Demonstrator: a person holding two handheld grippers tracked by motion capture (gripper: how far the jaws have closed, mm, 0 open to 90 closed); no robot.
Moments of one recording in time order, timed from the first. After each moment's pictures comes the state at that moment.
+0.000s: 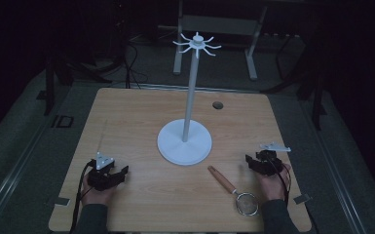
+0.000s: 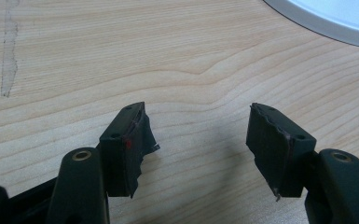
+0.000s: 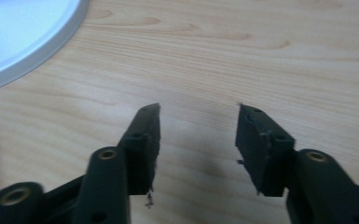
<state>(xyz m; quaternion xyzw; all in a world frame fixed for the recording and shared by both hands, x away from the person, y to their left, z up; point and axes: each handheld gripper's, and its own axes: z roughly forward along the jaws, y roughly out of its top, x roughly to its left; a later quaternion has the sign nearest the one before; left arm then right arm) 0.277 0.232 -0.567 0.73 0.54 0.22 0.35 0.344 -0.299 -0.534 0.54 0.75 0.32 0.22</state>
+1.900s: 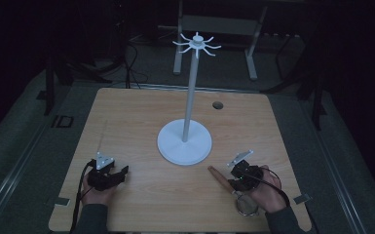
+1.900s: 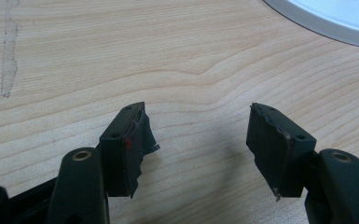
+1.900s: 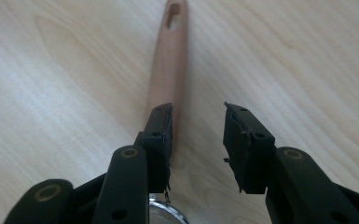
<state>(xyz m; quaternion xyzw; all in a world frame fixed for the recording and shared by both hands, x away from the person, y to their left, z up) 0.278 0.231 -0.567 0.73 0.54 0.23 0.35 0.297 -0.217 -0.493 0.34 0.92 0.16 0.12</state>
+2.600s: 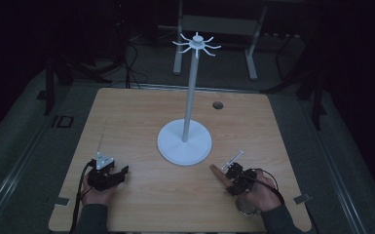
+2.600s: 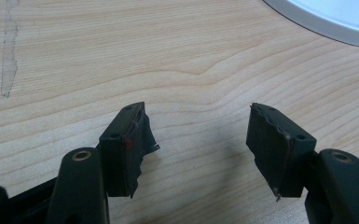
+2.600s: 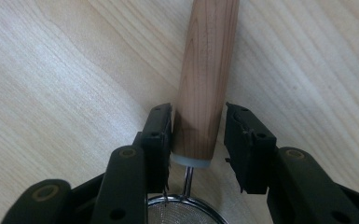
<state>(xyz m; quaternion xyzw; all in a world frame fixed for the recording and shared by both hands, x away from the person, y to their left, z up) 0.278 0.231 -0.567 0.73 0.54 0.23 0.35 0.303 -0.206 -0.516 0.36 0.93 0.08 0.06</state>
